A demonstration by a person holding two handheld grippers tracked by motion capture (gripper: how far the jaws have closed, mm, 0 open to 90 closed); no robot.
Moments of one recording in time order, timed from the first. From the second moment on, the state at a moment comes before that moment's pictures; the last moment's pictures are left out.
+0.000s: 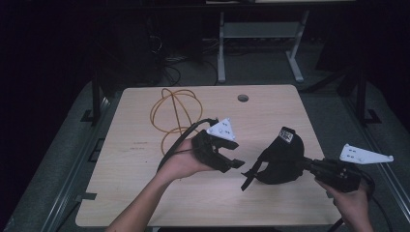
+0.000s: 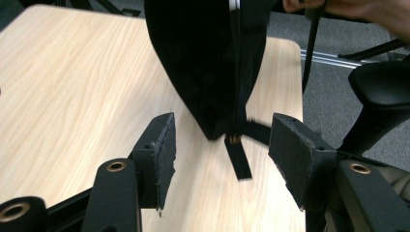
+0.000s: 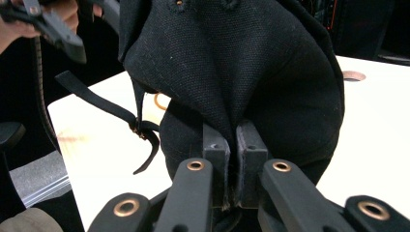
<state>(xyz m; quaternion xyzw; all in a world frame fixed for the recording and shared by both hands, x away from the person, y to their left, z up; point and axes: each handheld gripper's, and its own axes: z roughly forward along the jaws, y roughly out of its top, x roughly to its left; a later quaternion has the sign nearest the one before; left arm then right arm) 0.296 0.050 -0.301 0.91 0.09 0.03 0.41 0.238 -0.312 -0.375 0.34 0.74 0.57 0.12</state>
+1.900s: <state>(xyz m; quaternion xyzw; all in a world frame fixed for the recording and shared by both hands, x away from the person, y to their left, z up) 0.265 0.127 -0.397 0.91 0.12 0.09 0.38 0.311 -0.240 -0.278 0.28 0.78 0.55 0.10</state>
